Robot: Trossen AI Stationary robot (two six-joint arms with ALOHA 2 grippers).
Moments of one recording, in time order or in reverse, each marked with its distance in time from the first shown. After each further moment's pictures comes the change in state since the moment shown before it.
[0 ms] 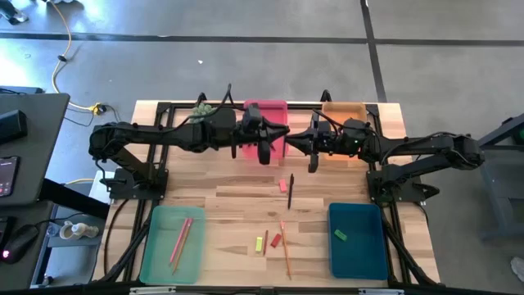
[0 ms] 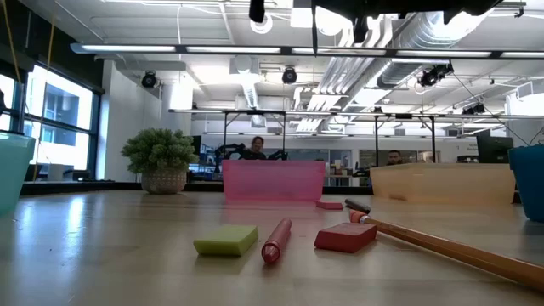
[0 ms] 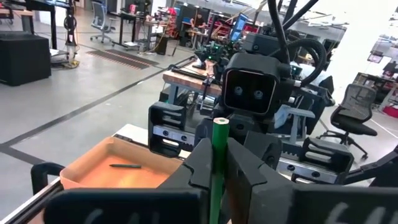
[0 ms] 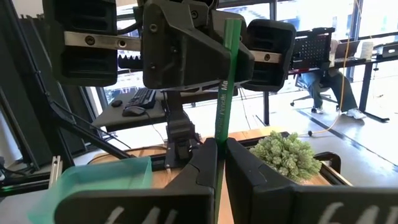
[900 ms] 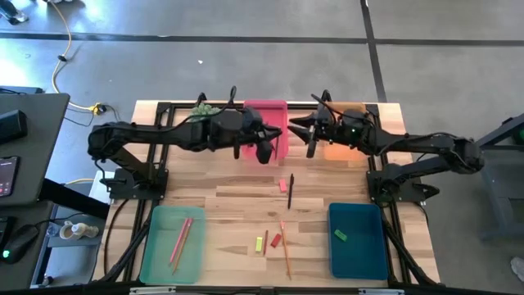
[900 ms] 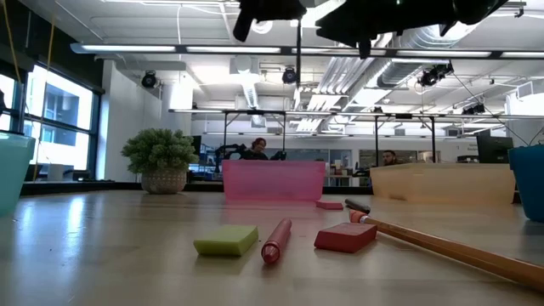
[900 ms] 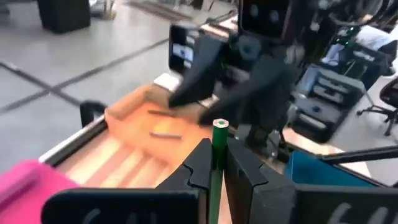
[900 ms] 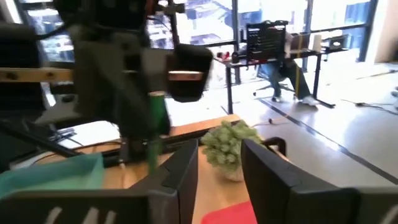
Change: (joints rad) left arm 0.005 -0.010 0.000 -0.241 -0.104 -0.074; right arm -0.144 0.000 -0.003 -0.058 0.006 -0.020
